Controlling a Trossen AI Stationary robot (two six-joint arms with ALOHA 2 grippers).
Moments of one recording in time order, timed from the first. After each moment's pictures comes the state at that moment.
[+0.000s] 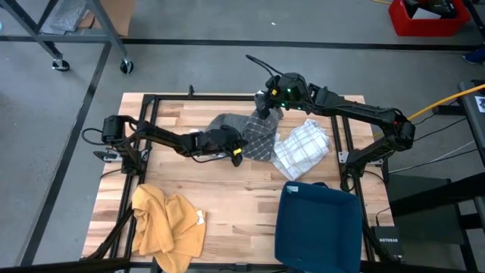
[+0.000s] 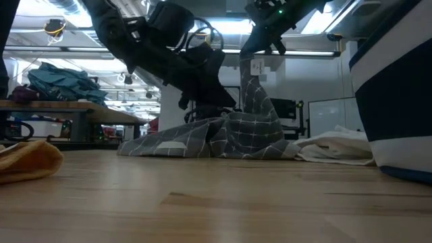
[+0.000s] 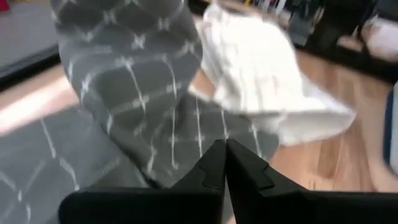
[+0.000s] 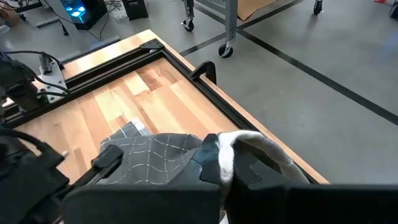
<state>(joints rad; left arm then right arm) 0.11 1.71 0.81 0.51 -0.24 -0.28 -0.42 1.46 1.28 -0.30 0.09 0.17</state>
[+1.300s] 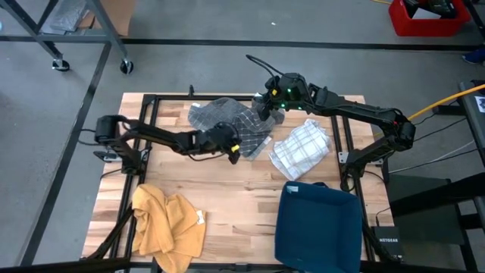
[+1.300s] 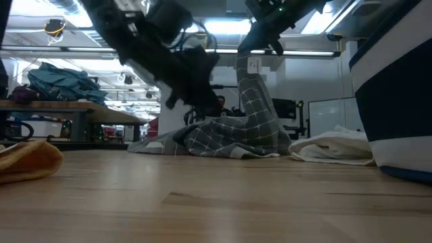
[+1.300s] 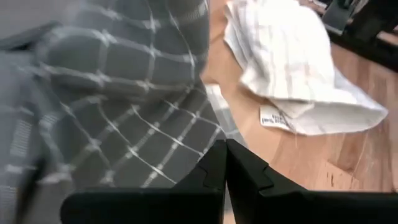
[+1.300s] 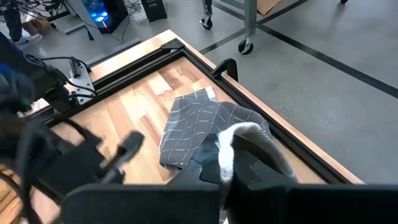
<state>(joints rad) 0.11 1.66 0.81 0.36 -0.30 -0.40 -0.42 1.46 1.28 -0.29 0.01 0.23</state>
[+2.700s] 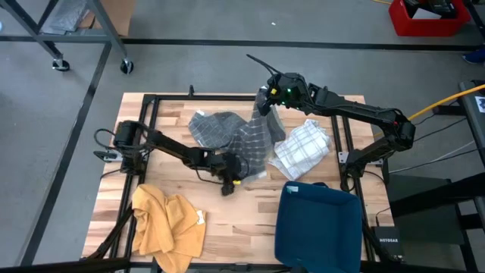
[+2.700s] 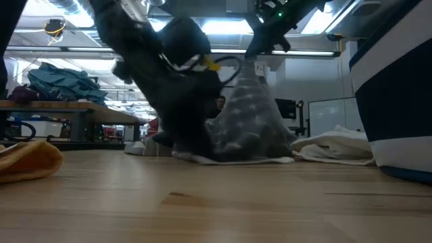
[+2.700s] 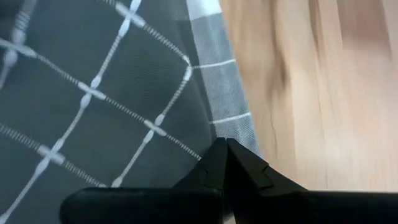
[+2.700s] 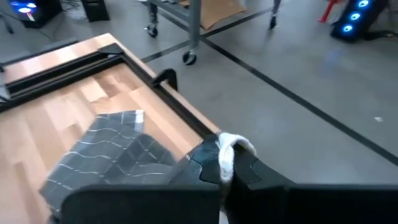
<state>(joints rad) -0.05 1.83 0.90 0.04 0.07 -0.20 -0.42 1.46 1.28 -0.29 0.26 0.12</state>
